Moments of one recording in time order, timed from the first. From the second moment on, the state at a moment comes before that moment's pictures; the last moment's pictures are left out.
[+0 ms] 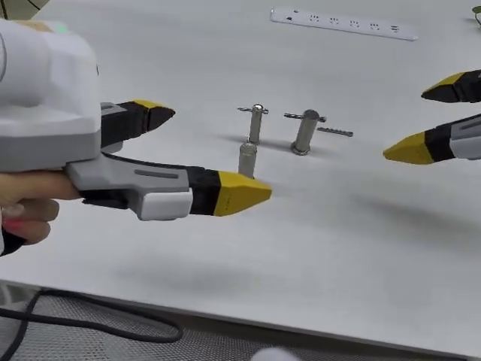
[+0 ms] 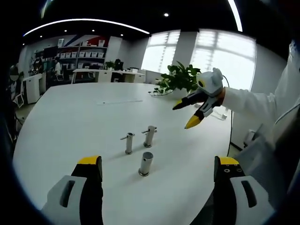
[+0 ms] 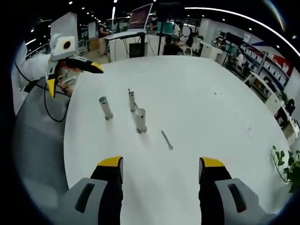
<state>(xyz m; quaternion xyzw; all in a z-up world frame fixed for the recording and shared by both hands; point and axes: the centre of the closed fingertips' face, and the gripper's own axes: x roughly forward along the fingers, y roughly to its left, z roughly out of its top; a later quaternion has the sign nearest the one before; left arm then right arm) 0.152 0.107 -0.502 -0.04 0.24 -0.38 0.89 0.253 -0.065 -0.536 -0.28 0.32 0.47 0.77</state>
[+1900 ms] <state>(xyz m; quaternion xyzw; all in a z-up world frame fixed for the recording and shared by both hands) 0.135 0.133 -0.517 -0.06 0.27 -0.35 0.89 0.282 -0.017 -0.611 -0.40 0.40 0.55 0.62</state>
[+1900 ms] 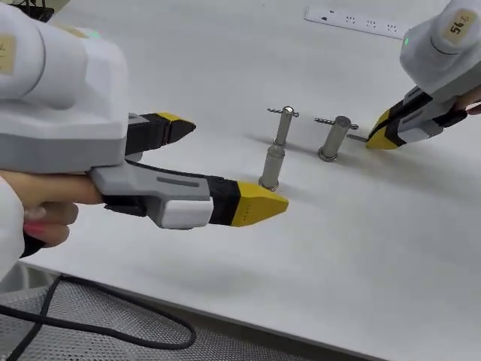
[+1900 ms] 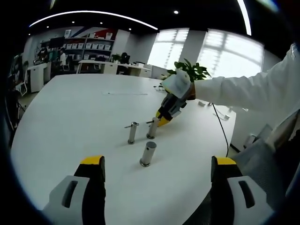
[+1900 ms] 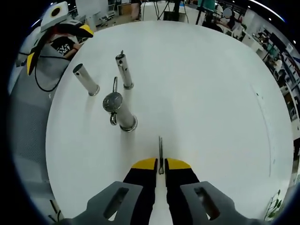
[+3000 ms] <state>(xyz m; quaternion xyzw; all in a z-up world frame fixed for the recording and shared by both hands) 0.142 0.142 -0.514 -0.07 0.27 -0.33 0.90 0.284 -0.016 -0.611 -0.47 0.42 0.55 0.55</state>
